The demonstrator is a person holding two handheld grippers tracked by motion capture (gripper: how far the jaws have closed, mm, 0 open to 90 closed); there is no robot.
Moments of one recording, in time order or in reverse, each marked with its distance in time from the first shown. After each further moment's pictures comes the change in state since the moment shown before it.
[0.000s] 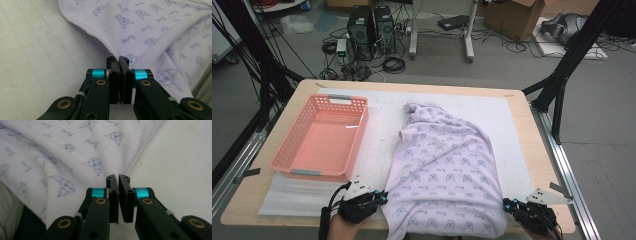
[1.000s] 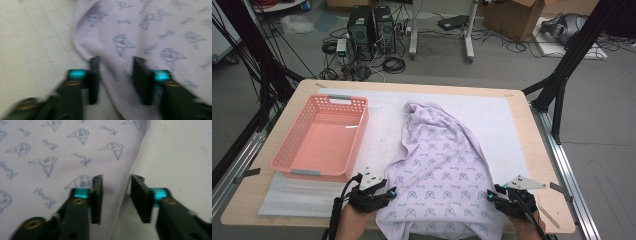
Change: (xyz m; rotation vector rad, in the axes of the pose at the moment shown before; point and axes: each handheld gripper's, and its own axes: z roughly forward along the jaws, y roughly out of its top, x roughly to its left) left arm 0.006 0.022 0.041 0.041 0.109 0.036; right arm 0.010 0.034 0.046 0.029 -0.065 -0.029
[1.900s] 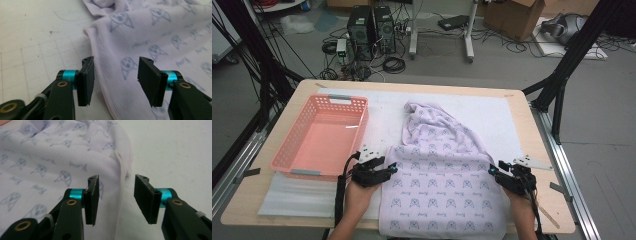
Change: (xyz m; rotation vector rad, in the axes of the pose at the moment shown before) left arm 0.033 0.028 0.018 -0.084 0.037 -0.095; right arm -0.036 0.027 0.017 -0.177 -0.070 0.160
